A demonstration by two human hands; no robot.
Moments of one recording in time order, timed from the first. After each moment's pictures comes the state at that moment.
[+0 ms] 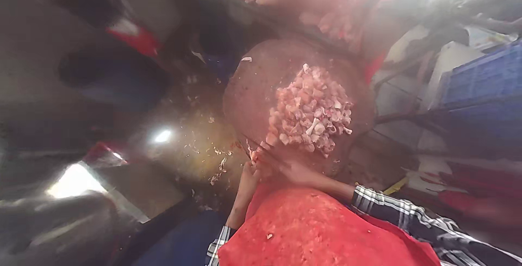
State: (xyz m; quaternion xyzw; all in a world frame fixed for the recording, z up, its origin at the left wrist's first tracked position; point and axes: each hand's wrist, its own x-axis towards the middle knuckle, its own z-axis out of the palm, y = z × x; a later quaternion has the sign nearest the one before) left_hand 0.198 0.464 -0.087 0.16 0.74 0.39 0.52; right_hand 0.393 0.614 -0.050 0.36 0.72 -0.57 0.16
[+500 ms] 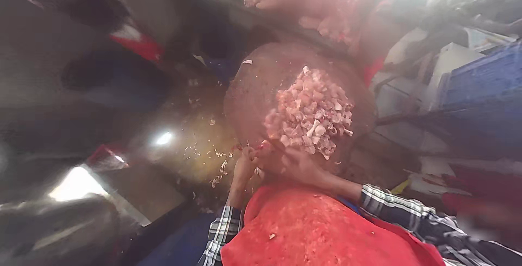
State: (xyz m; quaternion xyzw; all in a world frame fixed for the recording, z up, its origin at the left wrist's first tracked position) left_hand 0.150 0.515 -0.093 0.34 0.82 0.16 0.43; right_hand 0.380 0.632 0.013 0.34 0.78 -0.52 -0.02
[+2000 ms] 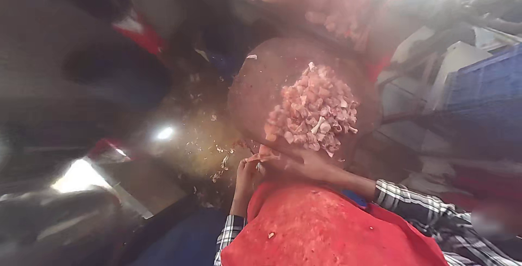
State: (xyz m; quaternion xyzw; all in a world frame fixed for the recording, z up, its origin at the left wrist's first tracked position) left_hand 0.175 0.446 -0.149 0.00 0.65 0.56 0.51; right_hand 0.388 0.638 0.010 0.34 0.79 -0.49 0.12
